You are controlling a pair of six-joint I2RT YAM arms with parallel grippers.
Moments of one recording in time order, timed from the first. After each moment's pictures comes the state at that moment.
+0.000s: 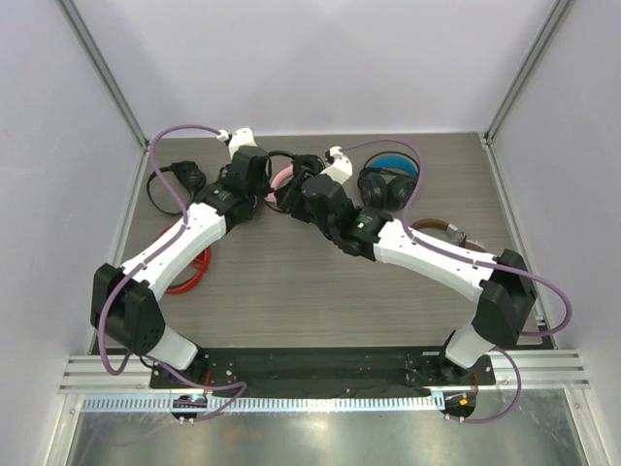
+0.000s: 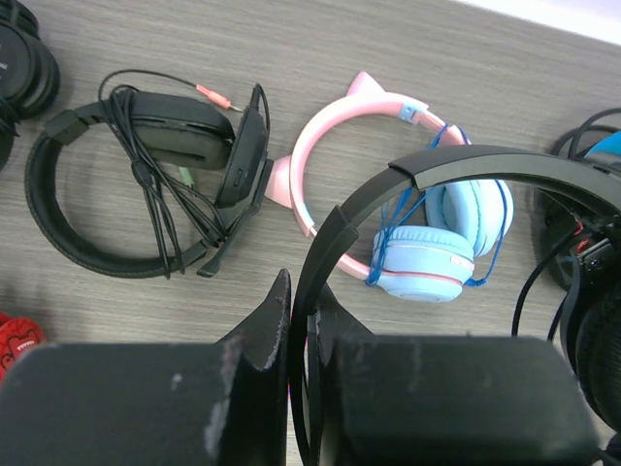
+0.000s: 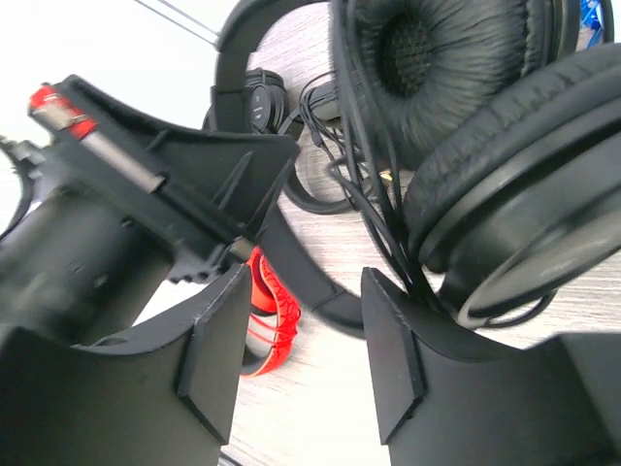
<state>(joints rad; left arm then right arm) -0.51 1.50 1.29 -0.34 -0.46 -0.50 0.93 1.60 1.37 -0.14 0.45 0.98</state>
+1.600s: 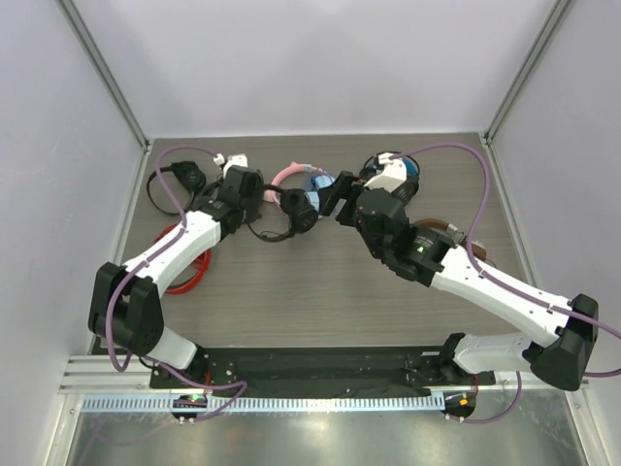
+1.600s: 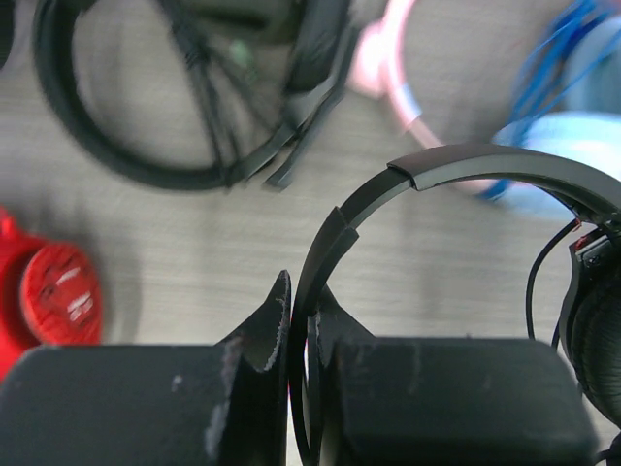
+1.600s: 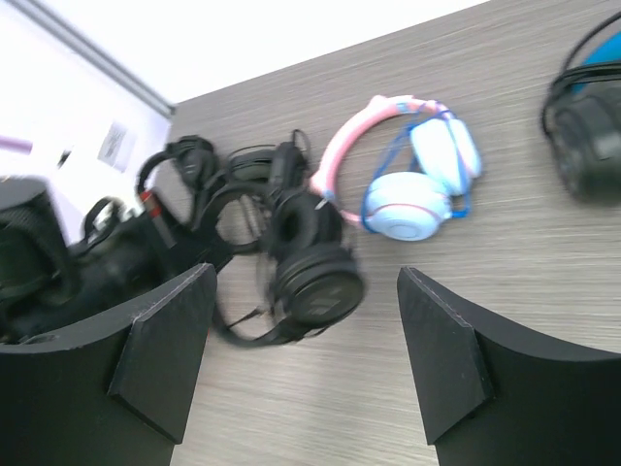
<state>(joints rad) -0.43 1.51 1.15 -0.42 -0.35 -0.45 0.92 1.22 1.14 -0.18 0.62 0.70</state>
